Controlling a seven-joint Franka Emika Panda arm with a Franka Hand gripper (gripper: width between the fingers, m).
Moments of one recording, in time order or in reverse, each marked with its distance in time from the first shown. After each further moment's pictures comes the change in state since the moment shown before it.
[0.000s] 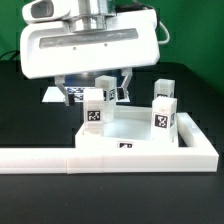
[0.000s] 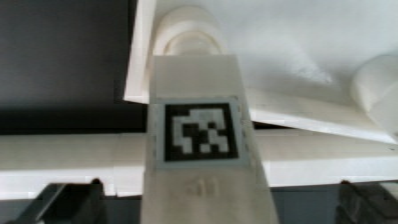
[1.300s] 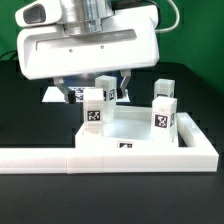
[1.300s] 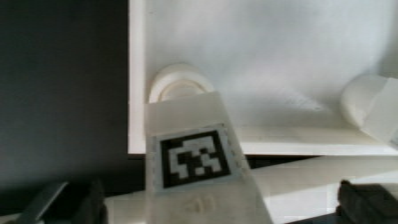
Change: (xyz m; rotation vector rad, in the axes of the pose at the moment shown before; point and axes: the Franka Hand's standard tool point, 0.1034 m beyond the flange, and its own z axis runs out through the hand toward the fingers) arm -0.007 0.002 -0.004 -0.002 -0.141 0.175
